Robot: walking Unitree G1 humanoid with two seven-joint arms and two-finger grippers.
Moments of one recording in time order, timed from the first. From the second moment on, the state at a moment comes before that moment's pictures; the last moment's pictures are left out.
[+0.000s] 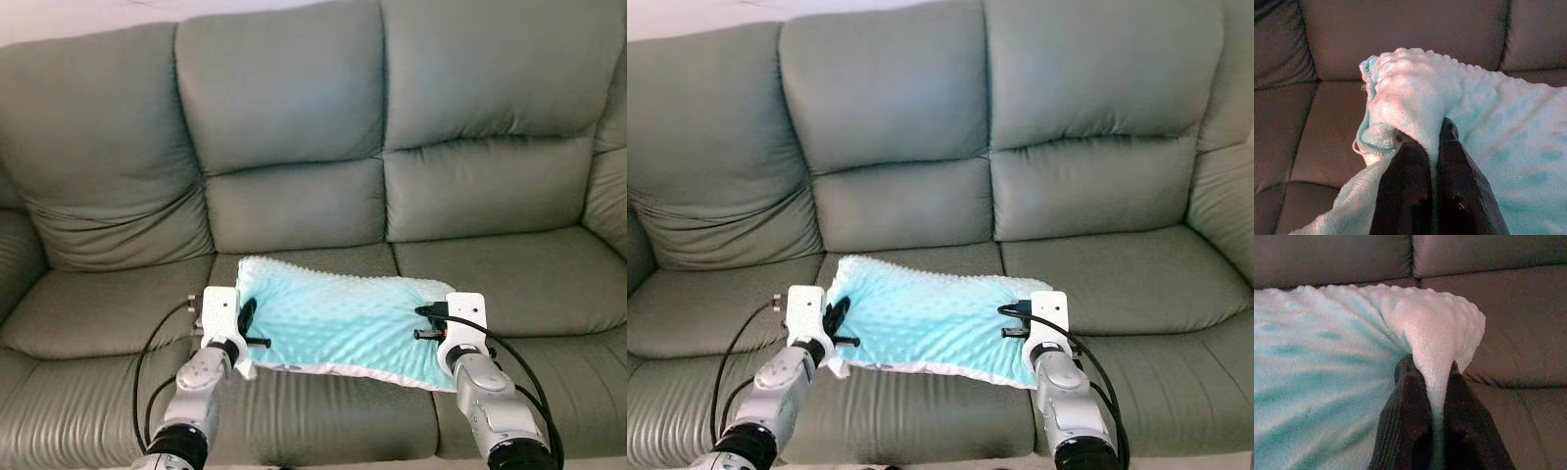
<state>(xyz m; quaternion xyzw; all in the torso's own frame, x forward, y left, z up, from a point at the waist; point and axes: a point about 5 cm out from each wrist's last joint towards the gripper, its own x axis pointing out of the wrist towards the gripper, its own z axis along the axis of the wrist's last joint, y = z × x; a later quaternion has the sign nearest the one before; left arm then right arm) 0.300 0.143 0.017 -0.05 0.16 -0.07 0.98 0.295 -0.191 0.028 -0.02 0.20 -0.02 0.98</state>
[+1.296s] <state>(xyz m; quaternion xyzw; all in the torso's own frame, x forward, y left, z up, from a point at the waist) 0.358 0.162 0.074 -0.02 0.12 -0.02 0.99 0.343 -0.141 0.068 0.00 0.10 0.11 0.99</state>
